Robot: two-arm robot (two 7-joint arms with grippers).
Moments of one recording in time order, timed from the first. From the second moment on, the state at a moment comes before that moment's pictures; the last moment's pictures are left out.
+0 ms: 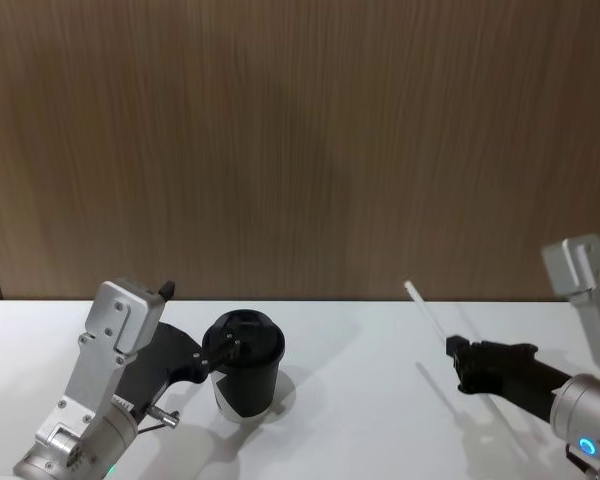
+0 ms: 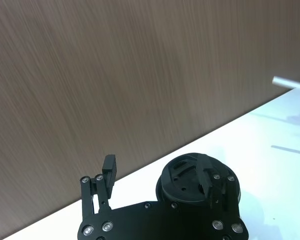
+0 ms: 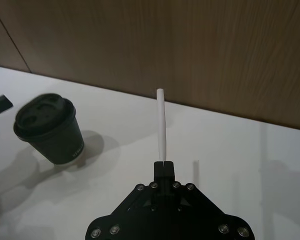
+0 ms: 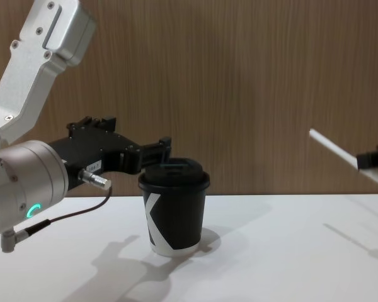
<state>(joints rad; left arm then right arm) -0.24 0.38 0.45 -1.63 -0.20 0.01 -0.01 0.16 0.29 -0.08 -1.81 0.26 0.70 0.35</state>
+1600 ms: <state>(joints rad) -0.30 0.39 0.42 -1.66 -0.38 -0.01 -0.30 0.14 0.23 0.06 -1.95 0.53 0.59 0.50</state>
